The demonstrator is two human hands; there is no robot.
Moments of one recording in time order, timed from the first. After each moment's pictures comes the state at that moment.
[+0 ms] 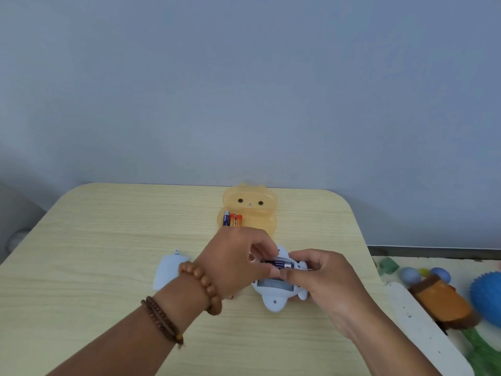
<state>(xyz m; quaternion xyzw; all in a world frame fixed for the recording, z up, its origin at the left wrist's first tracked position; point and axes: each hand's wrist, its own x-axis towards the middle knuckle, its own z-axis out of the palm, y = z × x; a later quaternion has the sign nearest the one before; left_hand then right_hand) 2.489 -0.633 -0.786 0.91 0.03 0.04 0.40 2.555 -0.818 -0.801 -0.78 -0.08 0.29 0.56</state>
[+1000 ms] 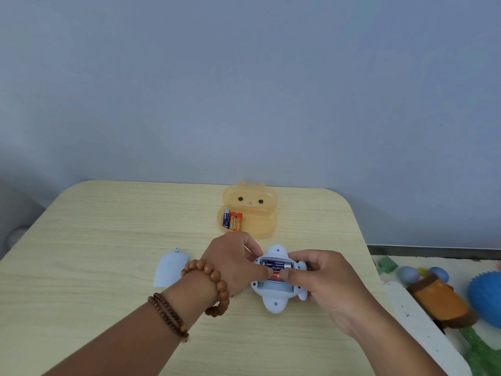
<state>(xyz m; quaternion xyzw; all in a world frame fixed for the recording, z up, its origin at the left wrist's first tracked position) 2.490 -0.636 -0.800 0.86 0.22 -0.05 0.45 2.552 -0.819 -0.794 -0.78 -0.09 0.31 0.53</state>
